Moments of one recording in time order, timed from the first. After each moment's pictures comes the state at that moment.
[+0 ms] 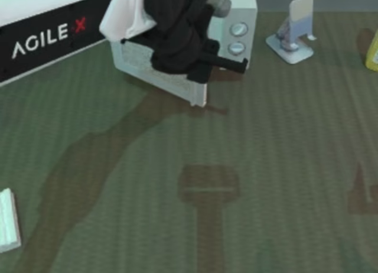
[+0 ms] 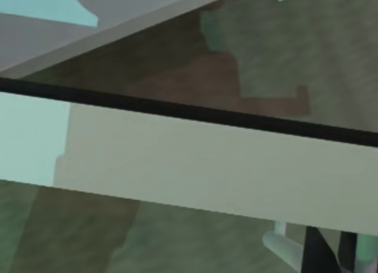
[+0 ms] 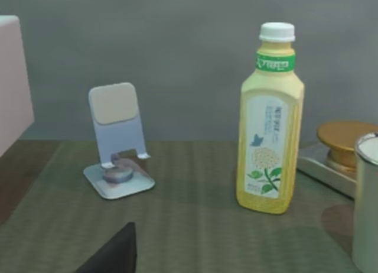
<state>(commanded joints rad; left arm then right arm) -0.63 1.98 1.69 -0.76 -0.10 -0.18 0.00 0.00 0.00 0.00 0.00 0.00</state>
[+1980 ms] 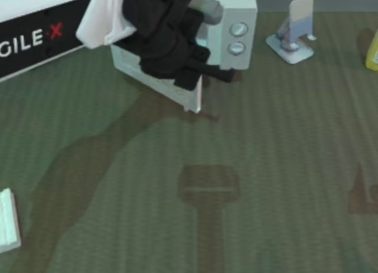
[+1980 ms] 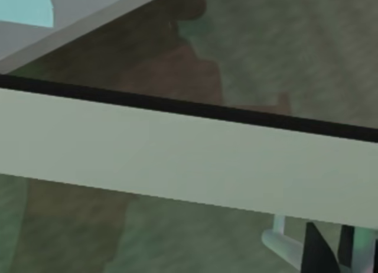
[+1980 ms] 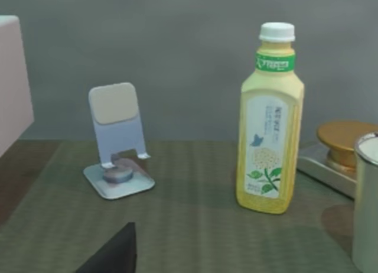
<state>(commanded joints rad) -0.61 1.91 1.59 -0.73 -0.04 -0.07 0.00 0.00 0.00 0.00 0.00 0.00</state>
